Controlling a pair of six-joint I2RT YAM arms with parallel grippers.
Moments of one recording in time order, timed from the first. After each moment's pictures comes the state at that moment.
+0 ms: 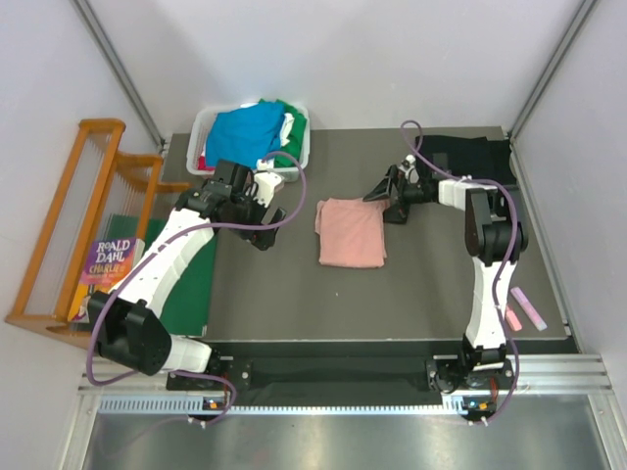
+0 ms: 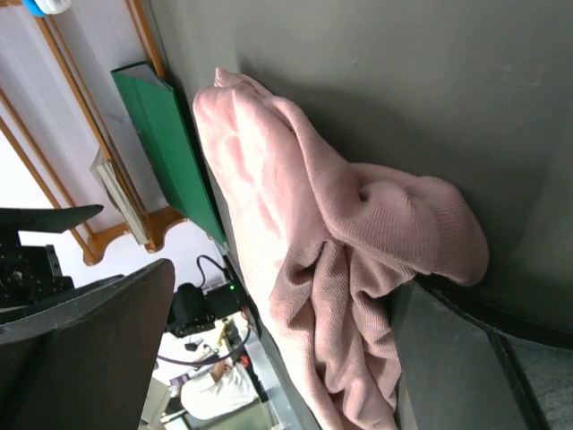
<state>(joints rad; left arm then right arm) -0.33 1.38 1.26 -0.87 0.17 0.26 0.10 2.21 1.45 -0.20 -1.00 0.65</state>
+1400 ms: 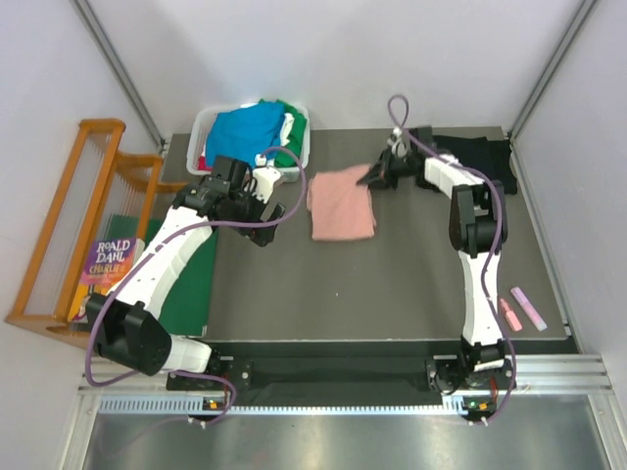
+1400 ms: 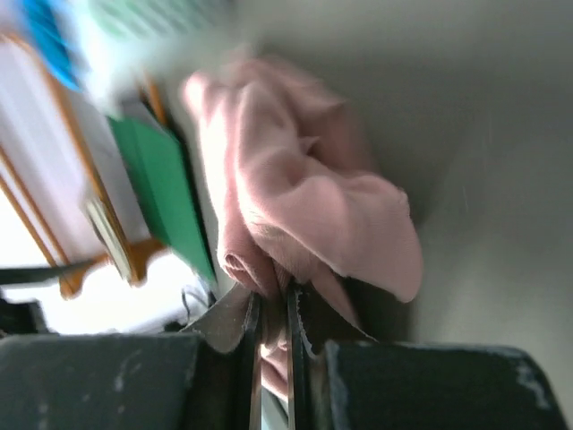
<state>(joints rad) -0.33 1.38 1.30 -0.89 0.16 0.27 0.16 2.37 1.84 -0.39 -0.92 0.63</state>
